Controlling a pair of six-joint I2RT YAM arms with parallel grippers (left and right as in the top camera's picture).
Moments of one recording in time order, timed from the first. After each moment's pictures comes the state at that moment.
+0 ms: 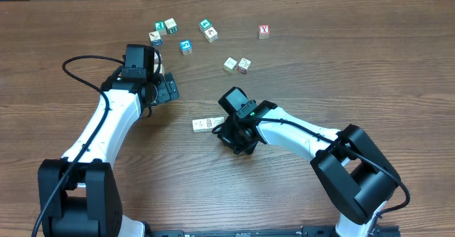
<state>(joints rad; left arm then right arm) -0.09 1.67 1.13 -0.61 -0.11 -0.41 0.73 1.91 1.13 -0.54 -0.25 1.30</state>
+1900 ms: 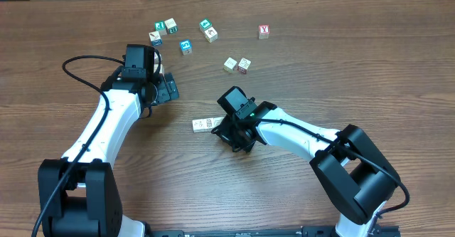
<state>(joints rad) -0.09 1.67 1.13 -0.61 -0.11 -0.41 0.73 1.91 1.13 -0.48 -0.20 1.30</state>
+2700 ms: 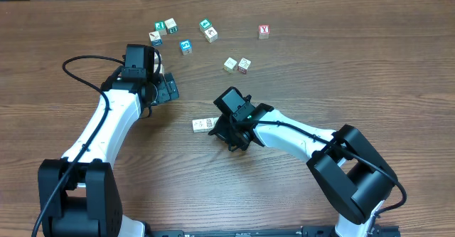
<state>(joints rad) -0.09 1.67 1.13 -0.61 -0.11 -0.41 0.75 1.92 1.13 -0.41 -0.16 1.30</state>
